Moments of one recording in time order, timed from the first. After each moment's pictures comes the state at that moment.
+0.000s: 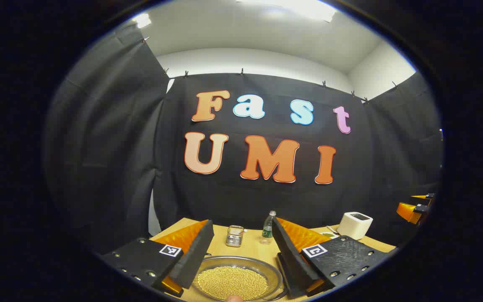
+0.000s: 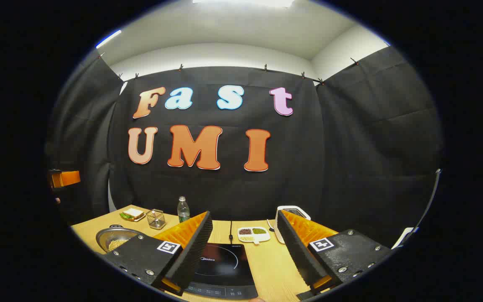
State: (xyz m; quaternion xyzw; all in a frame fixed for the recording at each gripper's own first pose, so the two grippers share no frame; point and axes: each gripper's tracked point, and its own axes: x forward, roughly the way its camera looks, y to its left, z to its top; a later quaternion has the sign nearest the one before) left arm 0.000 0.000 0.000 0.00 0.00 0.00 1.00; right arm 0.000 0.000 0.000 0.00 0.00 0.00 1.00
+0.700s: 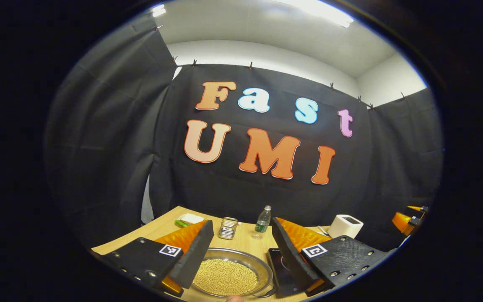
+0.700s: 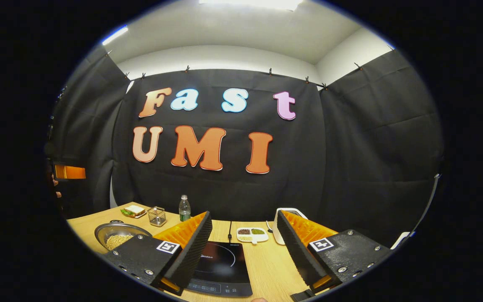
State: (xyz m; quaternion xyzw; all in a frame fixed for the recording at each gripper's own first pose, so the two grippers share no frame) left arm -0.008 0.021 0.008 -0.05 0.01 0.01 1.00; right arm -0.015 -0.006 -0.005 -0.01 -0.01 0.02 1.00
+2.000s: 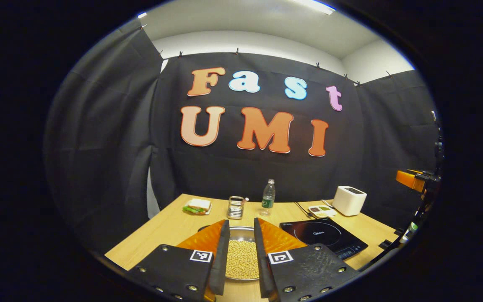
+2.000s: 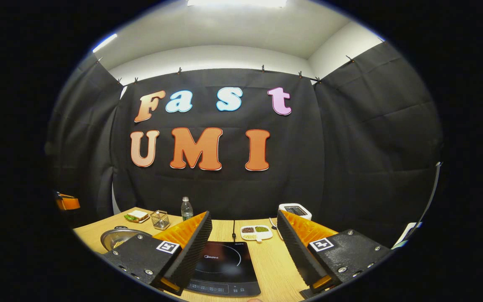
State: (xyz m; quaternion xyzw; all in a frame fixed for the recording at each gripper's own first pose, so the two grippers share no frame) left arm -0.049 0.034 -0.077 0.01 0.10 -0.04 0.99; right arm -0.017 0.000 -0.009 0.03 0.00 0.02 1.00
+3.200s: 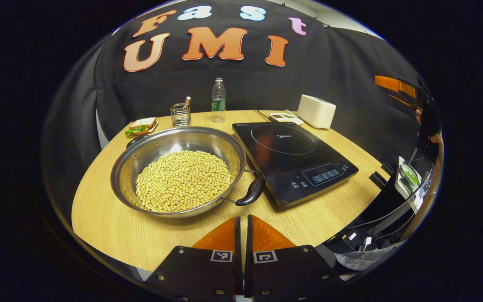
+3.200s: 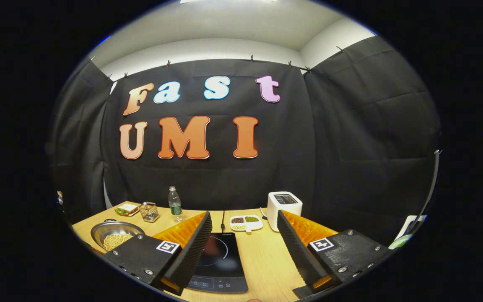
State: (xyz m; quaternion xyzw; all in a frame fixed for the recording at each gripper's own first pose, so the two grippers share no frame) left arm -0.109 -0.055 -0.306 0.06 0.38 -0.14 0.91; right arm 0.003 -0.048 -0.060 0.04 0.04 -0.01 1.00
